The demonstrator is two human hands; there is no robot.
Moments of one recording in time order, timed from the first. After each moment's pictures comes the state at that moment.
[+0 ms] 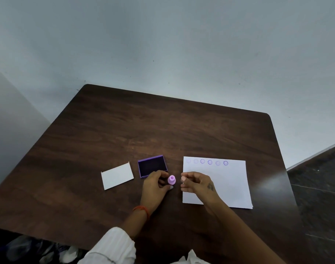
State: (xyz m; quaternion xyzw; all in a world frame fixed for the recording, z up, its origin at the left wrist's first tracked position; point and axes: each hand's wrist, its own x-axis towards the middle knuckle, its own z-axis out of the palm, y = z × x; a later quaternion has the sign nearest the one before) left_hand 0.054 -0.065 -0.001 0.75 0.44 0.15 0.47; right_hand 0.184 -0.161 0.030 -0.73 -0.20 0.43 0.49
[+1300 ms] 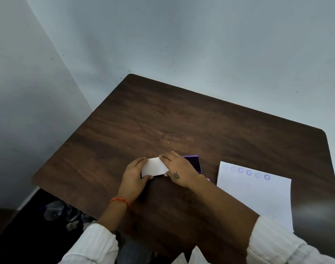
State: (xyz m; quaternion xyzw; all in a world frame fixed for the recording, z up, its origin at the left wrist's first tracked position) left_hand -0.071 0.016 0.002 0.78 0.52 0.14 0.30; right_hand 0.108 -0.020 0.026 -0.63 -0.75 0.19 0.03
